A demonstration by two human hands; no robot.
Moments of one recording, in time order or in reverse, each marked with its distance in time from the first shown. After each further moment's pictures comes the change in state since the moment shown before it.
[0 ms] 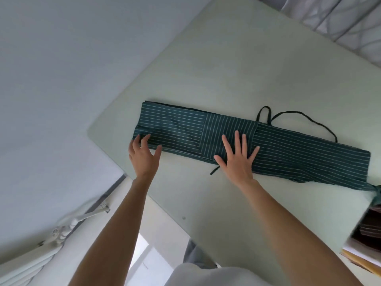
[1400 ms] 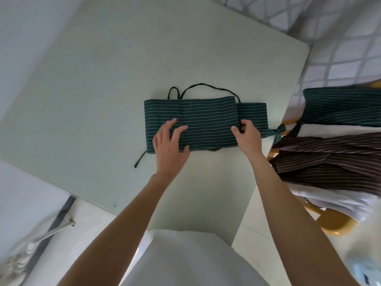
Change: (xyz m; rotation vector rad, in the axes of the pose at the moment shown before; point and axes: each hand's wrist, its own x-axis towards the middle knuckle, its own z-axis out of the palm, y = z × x) left_hand -0.168 0.204 0.095 -0.120 -0.103 0.678; right_hand -0.090 0.219 -0.071 0.730 0.147 0.570
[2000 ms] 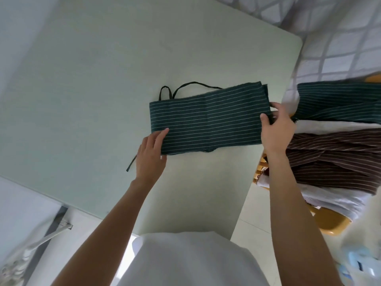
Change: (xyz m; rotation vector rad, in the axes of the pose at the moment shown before) left_hand -0.001 -0.040 0.001 0.117 -0.139 0.050; right_hand 0.003 0.004 -0.063 -0.020 0.475 -0.135
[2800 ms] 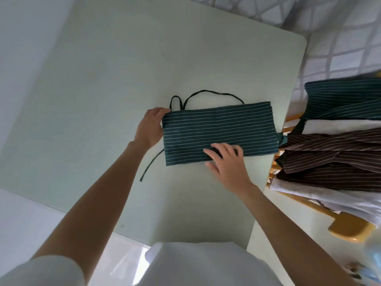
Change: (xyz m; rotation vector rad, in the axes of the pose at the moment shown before) left_hand 0.123 -0.018 -0.031 0.019 -0.248 0.061; right_hand -0.097 -0.005 0.074 -0.357 -0.413 -0.640
